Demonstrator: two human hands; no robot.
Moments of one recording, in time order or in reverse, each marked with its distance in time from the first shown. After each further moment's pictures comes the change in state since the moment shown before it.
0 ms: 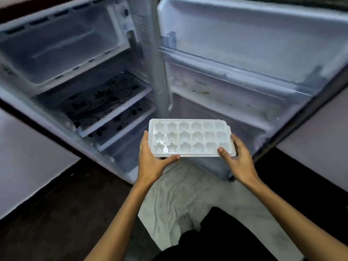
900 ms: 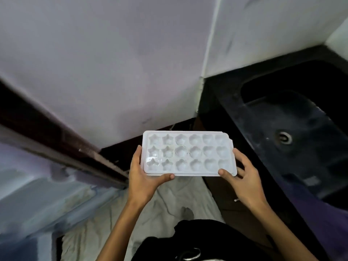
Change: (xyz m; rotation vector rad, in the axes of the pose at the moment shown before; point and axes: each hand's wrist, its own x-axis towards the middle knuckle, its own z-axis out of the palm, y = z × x) left_hand -0.193 0.154 0.377 -0.065 -1.091 0.078; right_hand -0.328 0.078 -0.304 0.280 1.124 0.466
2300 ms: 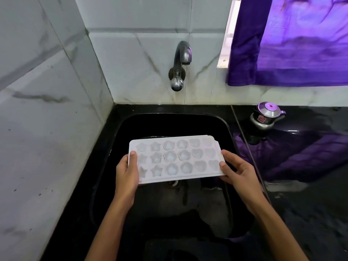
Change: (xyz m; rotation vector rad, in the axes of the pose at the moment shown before) left_hand 0.175 0.189 0.394 0.053 -0.920 0.056; right_hand 0.068 -0.035 -0.221 0.368 1.120 0.042
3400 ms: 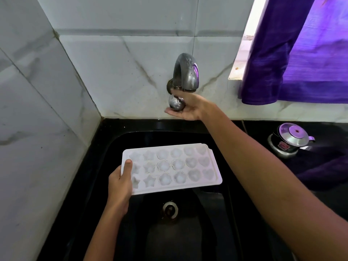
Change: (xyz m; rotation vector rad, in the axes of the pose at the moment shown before) left_hand 0.116 0.012 0.046 0.026 0.038 -0.101; right_hand 0.299 -0.115 0.138 0.362 -0.341 0.534
